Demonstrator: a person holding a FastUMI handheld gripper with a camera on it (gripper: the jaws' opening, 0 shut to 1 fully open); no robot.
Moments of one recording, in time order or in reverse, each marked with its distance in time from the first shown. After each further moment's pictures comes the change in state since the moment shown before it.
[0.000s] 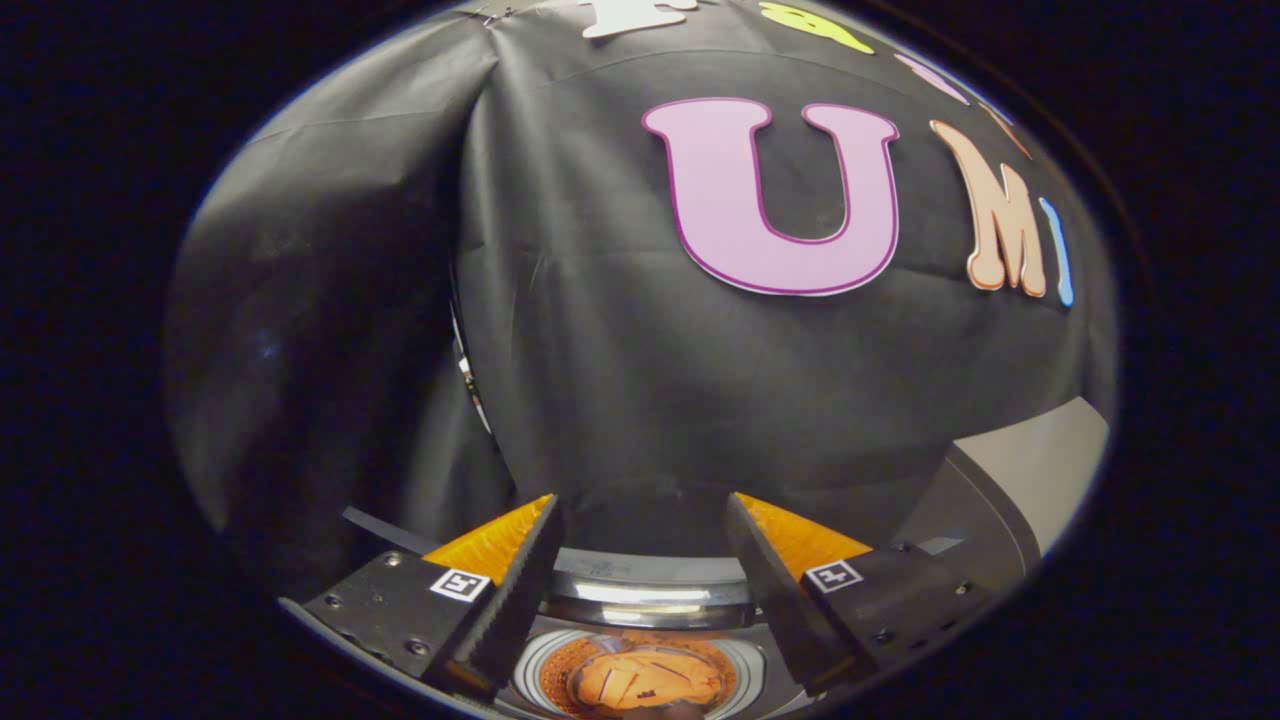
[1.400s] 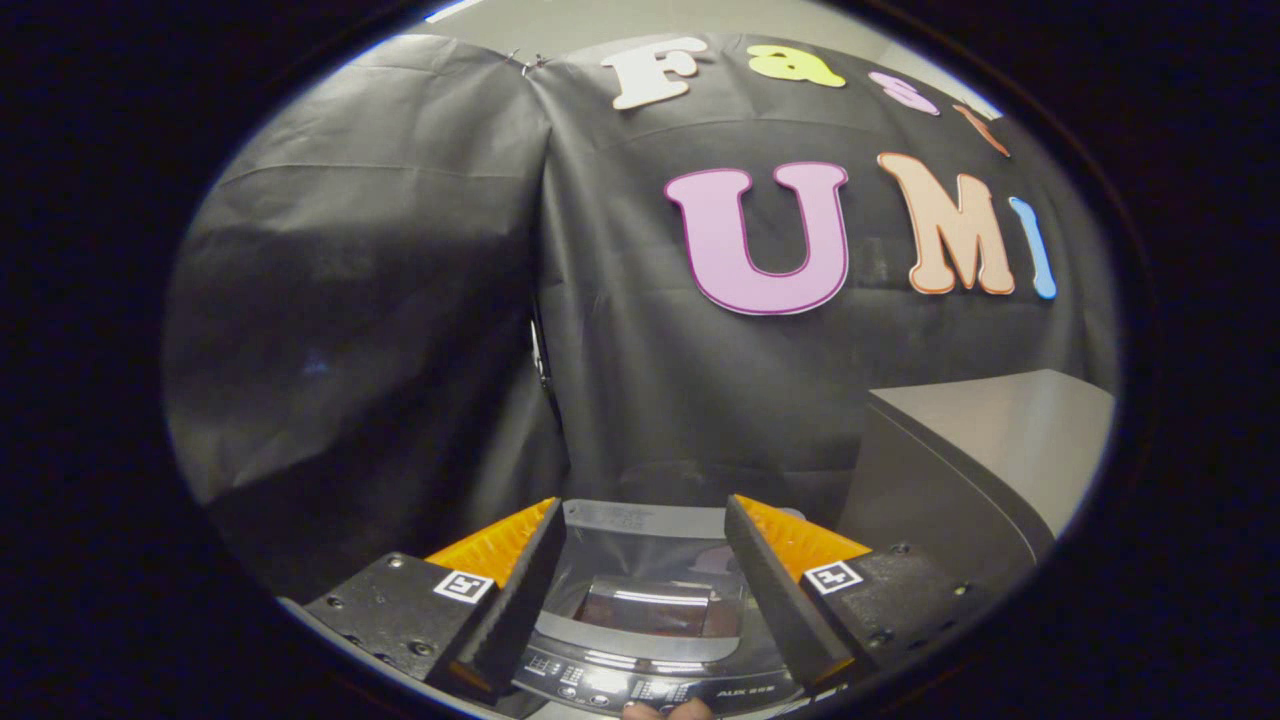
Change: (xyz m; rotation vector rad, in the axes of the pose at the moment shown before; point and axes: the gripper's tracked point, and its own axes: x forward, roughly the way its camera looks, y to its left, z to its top) arm -0.016 0.002 0.031 0.032 -0.169 0.099
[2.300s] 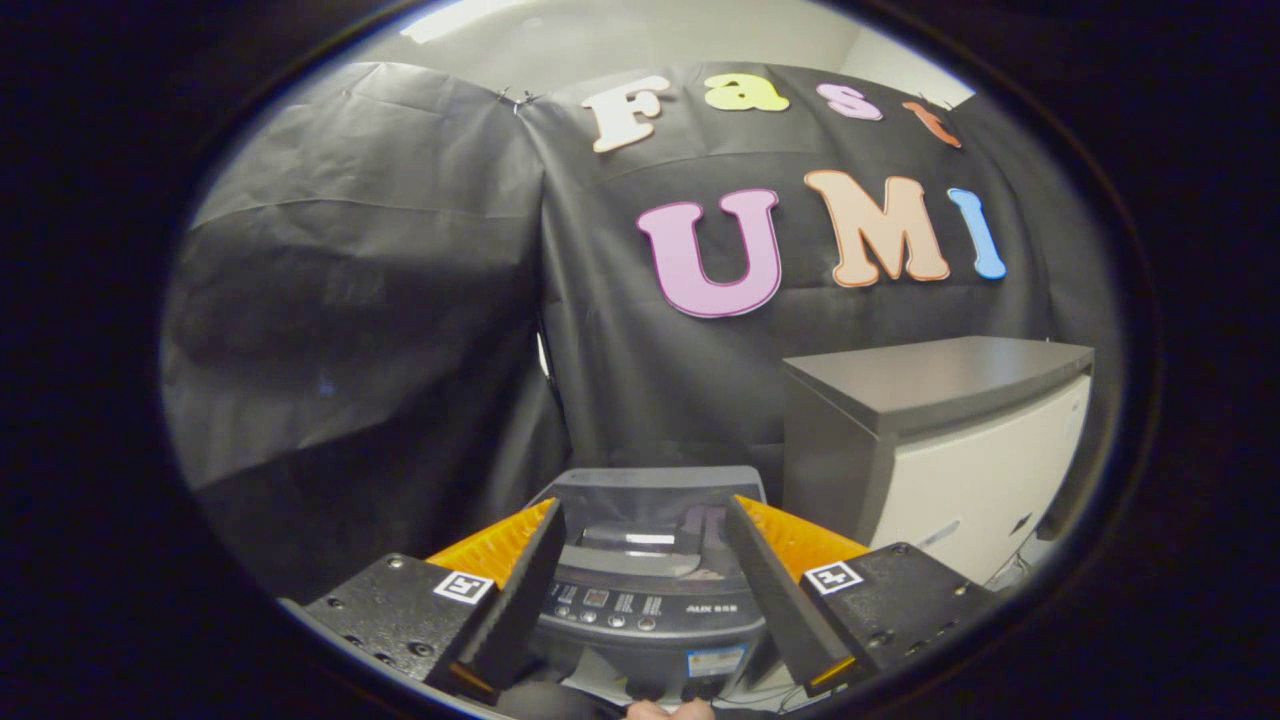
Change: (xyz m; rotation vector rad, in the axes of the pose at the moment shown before) arm -0.152 -0.031 -0.055 0.024 -0.052 -0.033
